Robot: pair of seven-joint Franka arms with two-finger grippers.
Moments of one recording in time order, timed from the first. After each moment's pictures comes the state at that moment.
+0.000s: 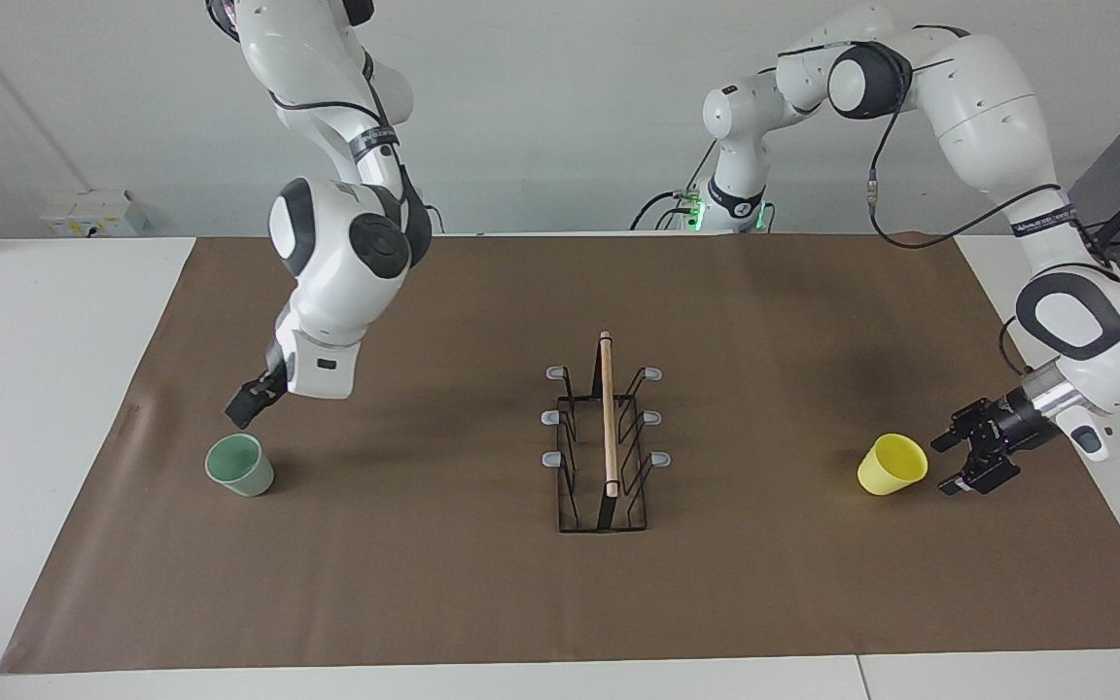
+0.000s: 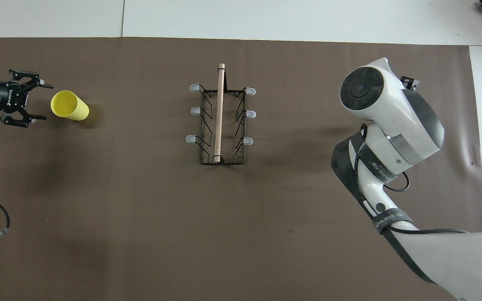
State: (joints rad) left arm 0.31 0.65 -0.03 -1.42 -0.59 1.96 -0.61; right arm 0.18 0.34 0.09 -1.69 -0.80 1.83 -0.55
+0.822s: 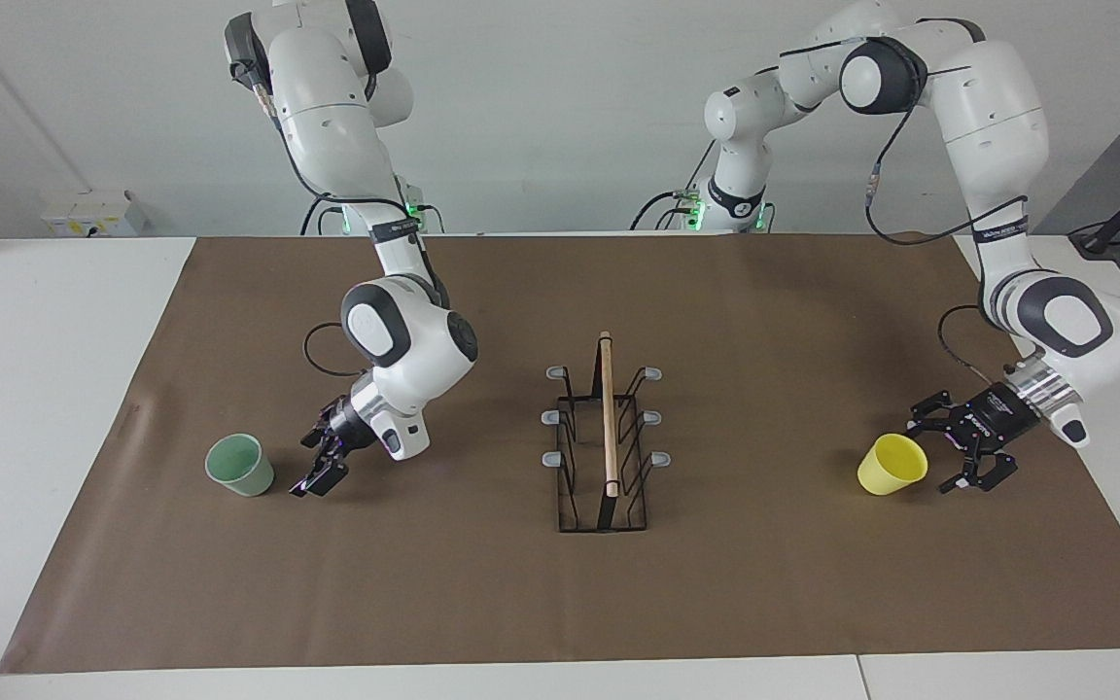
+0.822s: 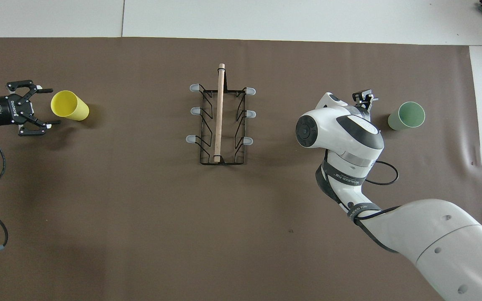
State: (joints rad) left arm 0.37 0.61 -0.03 -1.59 -0.98 1.97 -0.79; right arm 0.18 0.53 0.08 -1.80 -1.17 2.02 -0.64
